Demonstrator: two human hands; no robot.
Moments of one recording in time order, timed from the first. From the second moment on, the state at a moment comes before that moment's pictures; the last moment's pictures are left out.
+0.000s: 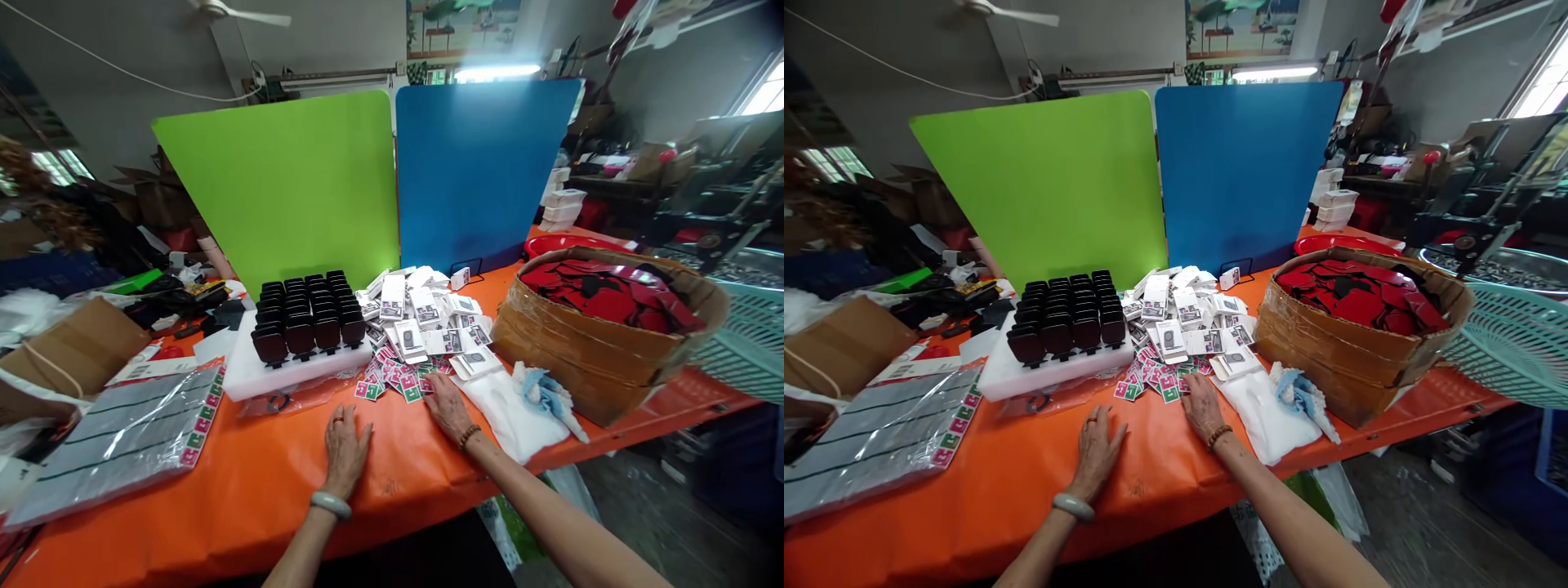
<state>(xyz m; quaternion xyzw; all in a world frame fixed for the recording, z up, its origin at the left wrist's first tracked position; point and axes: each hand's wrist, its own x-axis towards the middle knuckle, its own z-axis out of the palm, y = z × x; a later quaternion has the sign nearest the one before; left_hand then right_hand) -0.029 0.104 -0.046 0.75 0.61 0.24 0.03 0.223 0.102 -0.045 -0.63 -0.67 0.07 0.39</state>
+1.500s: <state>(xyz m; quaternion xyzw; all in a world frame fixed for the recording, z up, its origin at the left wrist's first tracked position) 0.072 0.146 -0.045 0.76 0.60 0.26 0.06 0.216 0.124 -0.047 -0.69 -0.64 0.01 0.34</state>
